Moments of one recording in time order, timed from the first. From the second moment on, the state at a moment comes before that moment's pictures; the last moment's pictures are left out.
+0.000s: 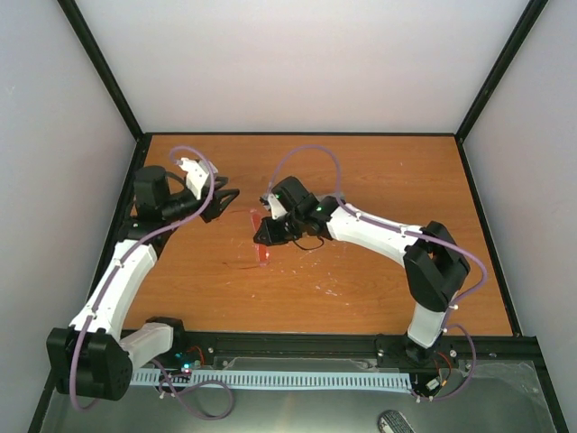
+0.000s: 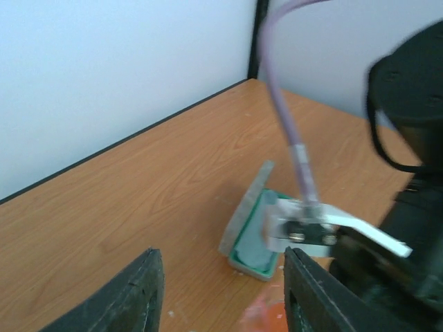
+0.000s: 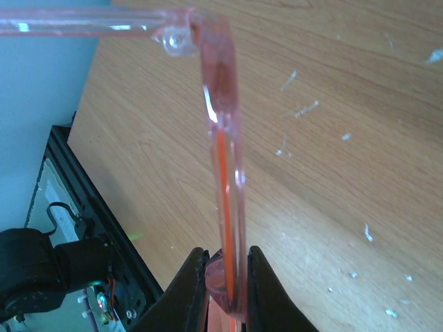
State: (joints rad) left arm -0.09 1.08 0.86 -0.16 0.77 0.21; right arm 0.86 1.77 1.33 -0.43 -0.45 0.57
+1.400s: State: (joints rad) left arm -0.11 0.75 0.79 -0.34 1.05 0.25; right arm 0.64 1.72 1.47 -0.42 -0.44 0.61
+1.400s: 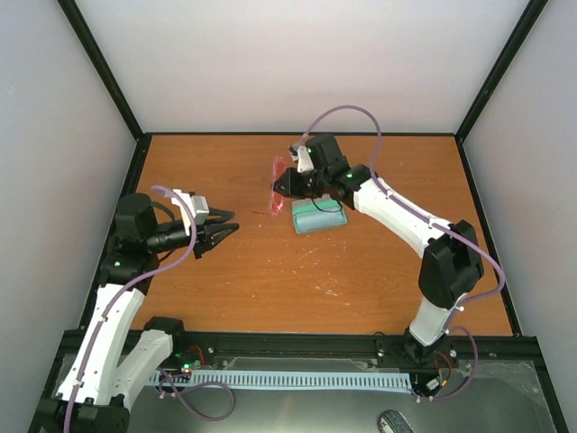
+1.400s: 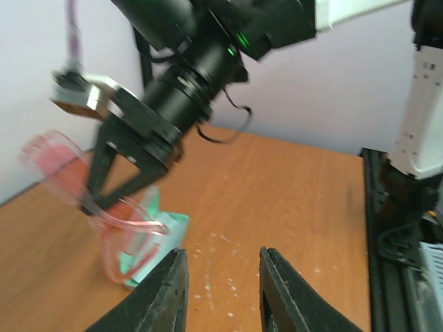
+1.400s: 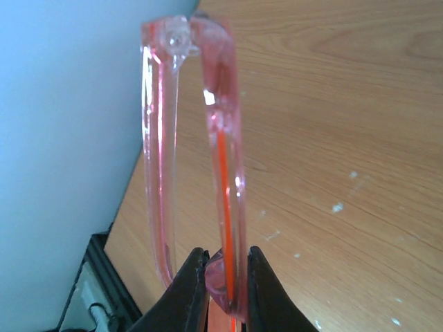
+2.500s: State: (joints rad) left arm -0.18 1.13 0.71 -0.07 1.08 0.18; right arm 0.73 1.57 1.24 -0.33 -0.74 0.60
